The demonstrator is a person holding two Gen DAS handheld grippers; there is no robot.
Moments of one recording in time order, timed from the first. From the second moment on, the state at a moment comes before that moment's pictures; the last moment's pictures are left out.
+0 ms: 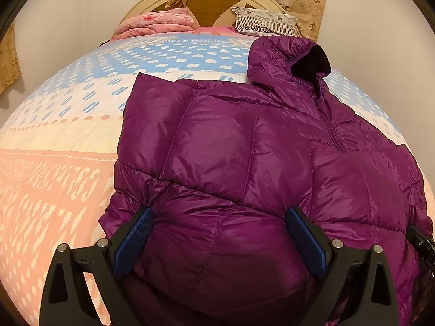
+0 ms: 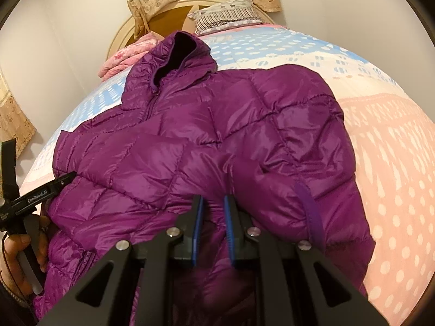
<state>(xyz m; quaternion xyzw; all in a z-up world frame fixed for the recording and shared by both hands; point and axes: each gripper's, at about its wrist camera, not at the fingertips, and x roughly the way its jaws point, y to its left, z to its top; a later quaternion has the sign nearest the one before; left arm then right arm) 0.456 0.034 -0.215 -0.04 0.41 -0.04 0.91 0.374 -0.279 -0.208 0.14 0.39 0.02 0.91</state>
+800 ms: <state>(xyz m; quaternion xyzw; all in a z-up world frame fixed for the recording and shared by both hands) 0.447 0.052 -0.195 -0.06 0.41 -0.06 0.91 0.366 -0.281 -0.199 0.18 0.39 0.08 0.90</state>
